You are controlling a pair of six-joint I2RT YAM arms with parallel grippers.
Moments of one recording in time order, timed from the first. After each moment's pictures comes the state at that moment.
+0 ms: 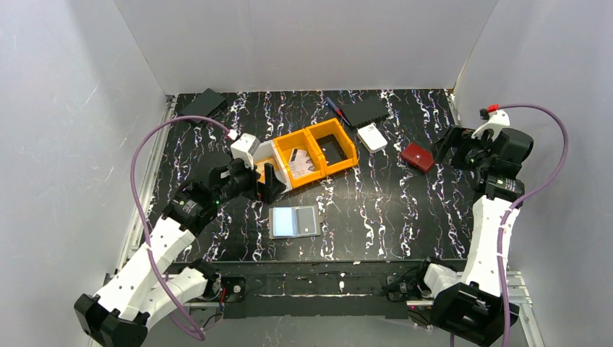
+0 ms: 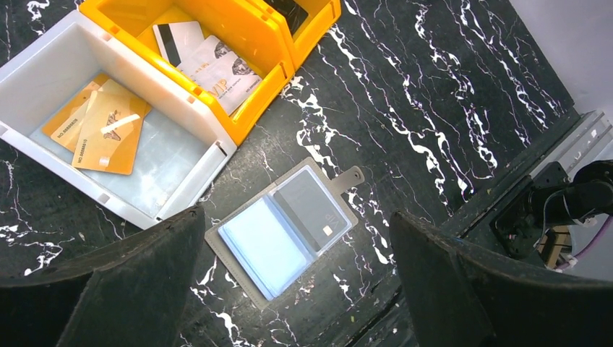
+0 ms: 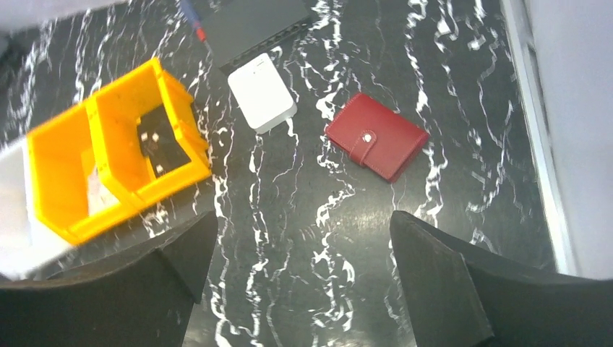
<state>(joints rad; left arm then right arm) -0.53 0.86 0.87 -0.48 0.21 -0.24 -0.36 0.96 1.02 -0.51 -0.46 0.12</state>
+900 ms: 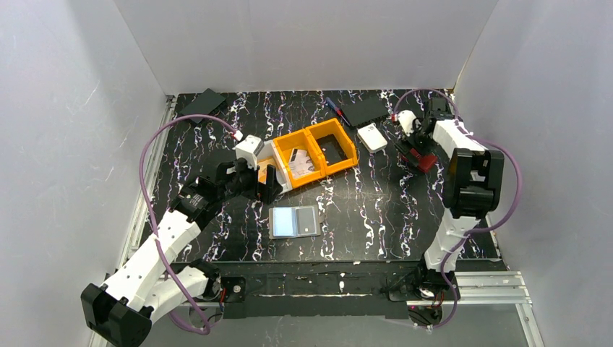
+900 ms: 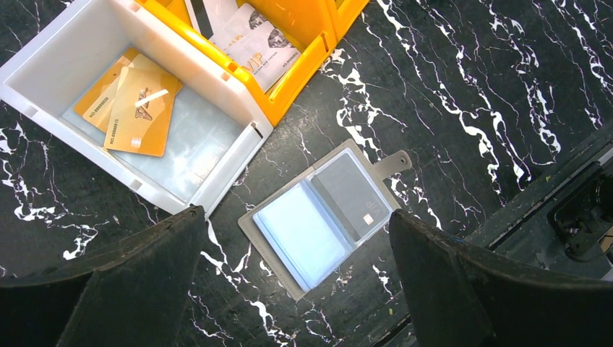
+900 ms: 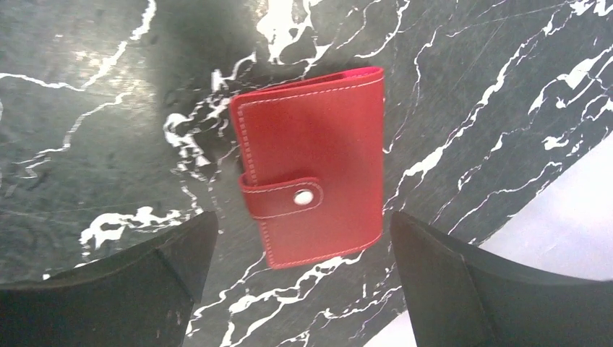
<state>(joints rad) -0.50 0.93 0.86 -0.49 0.19 -0.15 -0.04 1.90 1.42 -0.65 -0.09 -0.83</state>
